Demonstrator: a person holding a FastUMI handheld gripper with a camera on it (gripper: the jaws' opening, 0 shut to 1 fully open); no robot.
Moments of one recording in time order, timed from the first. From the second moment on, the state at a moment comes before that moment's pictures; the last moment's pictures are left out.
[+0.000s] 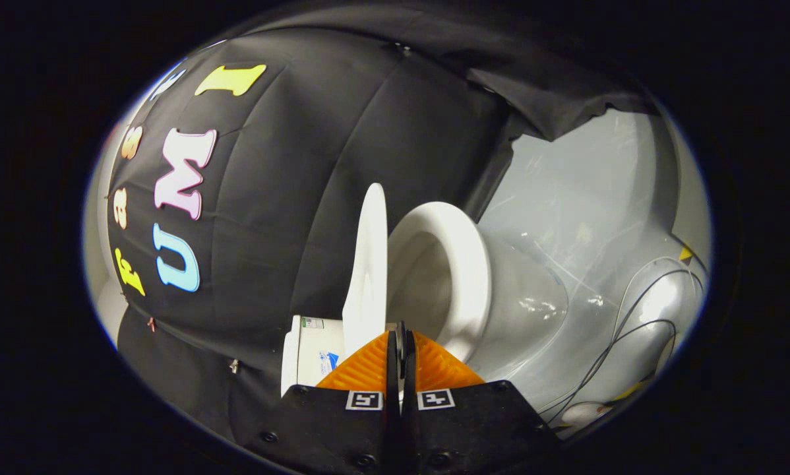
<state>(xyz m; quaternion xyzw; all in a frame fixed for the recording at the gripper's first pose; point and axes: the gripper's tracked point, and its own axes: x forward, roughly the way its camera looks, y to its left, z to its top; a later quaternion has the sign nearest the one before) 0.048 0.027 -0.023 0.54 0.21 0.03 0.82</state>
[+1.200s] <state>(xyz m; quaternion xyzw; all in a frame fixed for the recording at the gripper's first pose) 0.034 0.171 0.179 0.24 0.14 0.01 0.96</state>
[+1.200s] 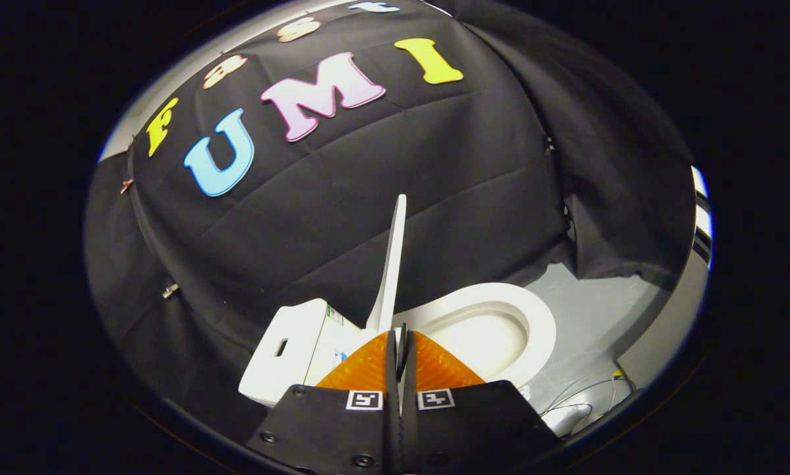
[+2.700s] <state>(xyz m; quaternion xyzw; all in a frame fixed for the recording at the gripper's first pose) 0.009 0.436 0.235 0.00 0.08 -0.01 1.00</state>
